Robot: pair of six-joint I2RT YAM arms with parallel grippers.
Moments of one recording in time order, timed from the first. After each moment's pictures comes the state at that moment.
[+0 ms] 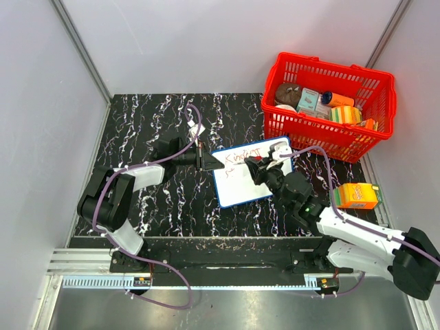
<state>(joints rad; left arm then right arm) -0.35 1.66 0.79 0.50 0.96 -0.49 0.87 0.98 0.50 0.54 0.32 0.17</state>
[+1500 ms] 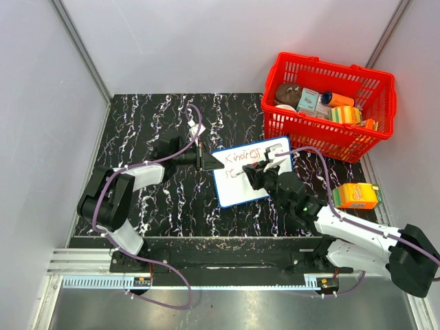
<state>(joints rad) -0.35 1.66 0.80 0.46 0.96 -0.48 0.87 1.03 0.50 0.44 0.30 0.27</state>
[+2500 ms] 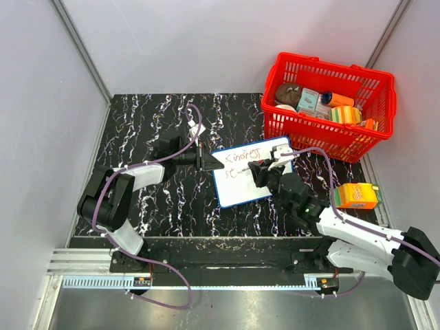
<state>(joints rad) -0.35 1.66 0.81 0.45 0.96 -0.47 0.87 1.00 0.49 0.44 0.41 0.28</state>
